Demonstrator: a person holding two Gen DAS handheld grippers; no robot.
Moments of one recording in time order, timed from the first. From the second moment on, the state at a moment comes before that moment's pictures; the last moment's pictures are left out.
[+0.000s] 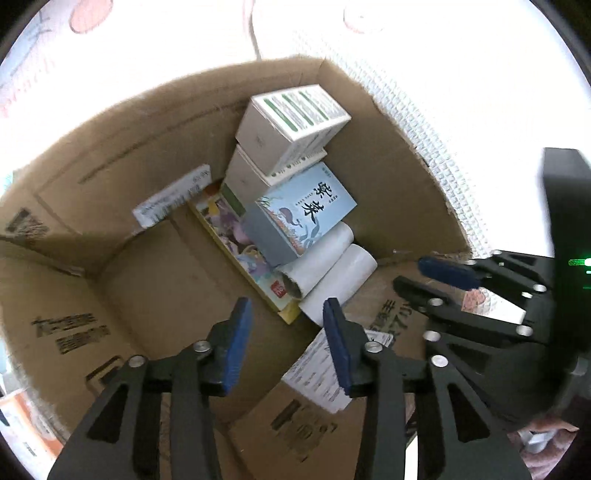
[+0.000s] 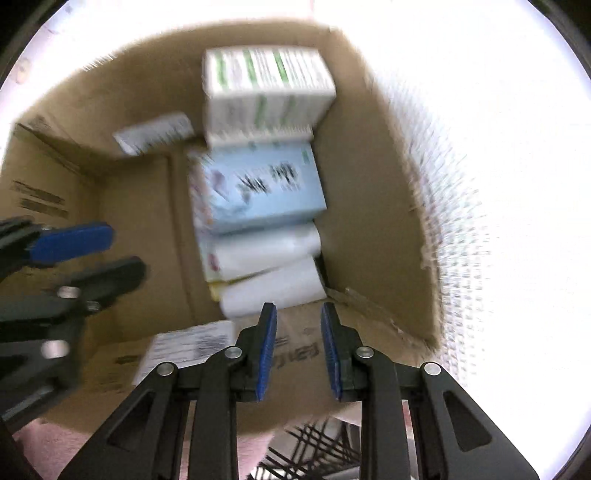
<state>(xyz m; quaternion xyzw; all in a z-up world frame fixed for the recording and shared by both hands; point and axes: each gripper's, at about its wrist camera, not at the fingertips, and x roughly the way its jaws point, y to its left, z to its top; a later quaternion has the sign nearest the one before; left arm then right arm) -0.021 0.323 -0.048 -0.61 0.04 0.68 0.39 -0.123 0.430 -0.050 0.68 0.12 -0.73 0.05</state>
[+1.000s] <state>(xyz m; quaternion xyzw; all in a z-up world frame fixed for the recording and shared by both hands) 0.002 0.058 -0.011 -0.40 0.02 0.87 0.29 -0.031 0.247 0.031 0.47 0.05 -0.87 0.16</state>
